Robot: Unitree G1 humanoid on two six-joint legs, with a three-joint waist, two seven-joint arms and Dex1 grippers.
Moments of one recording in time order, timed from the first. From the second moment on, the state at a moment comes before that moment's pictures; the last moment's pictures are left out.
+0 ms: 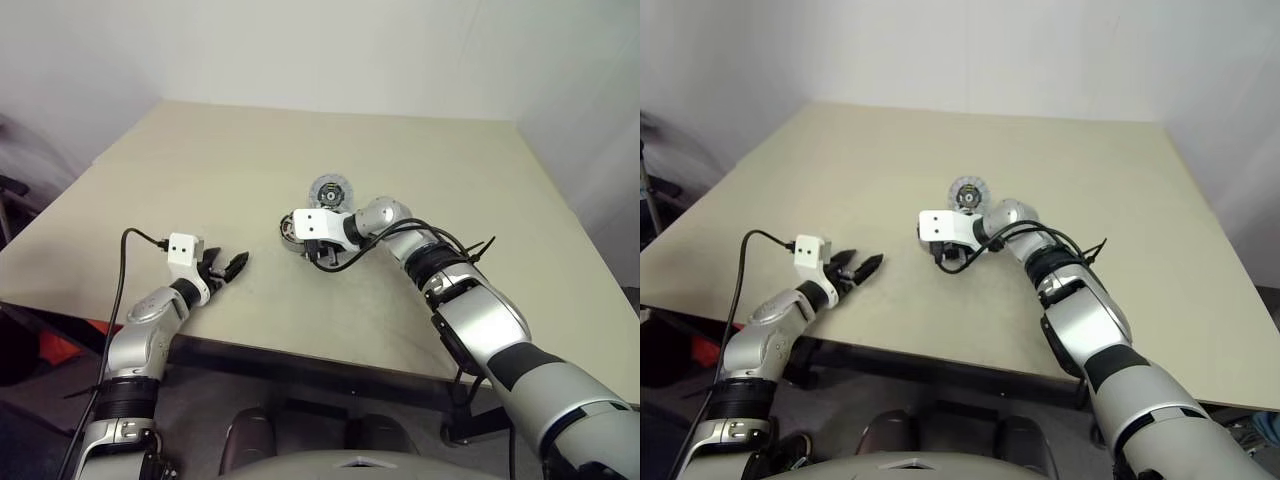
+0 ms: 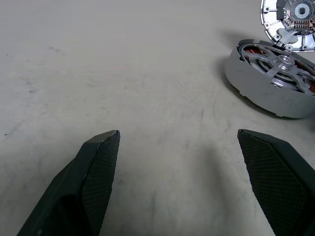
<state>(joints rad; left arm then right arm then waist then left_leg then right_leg) -0.19 0.32 0.17 0.15 -0.37 0.36 -0.52 -1.04 -0.18 0.40 1.05 -0.35 -0.27 1.04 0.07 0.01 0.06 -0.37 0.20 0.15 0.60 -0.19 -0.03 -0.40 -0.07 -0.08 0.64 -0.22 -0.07</state>
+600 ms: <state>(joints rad) -0.20 0.32 0.16 0.15 -0.37 0.36 -0.52 -1.08 -0.17 0.41 1.15 -0.37 -0.28 0.96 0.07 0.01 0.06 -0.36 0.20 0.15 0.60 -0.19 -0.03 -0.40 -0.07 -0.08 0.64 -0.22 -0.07</state>
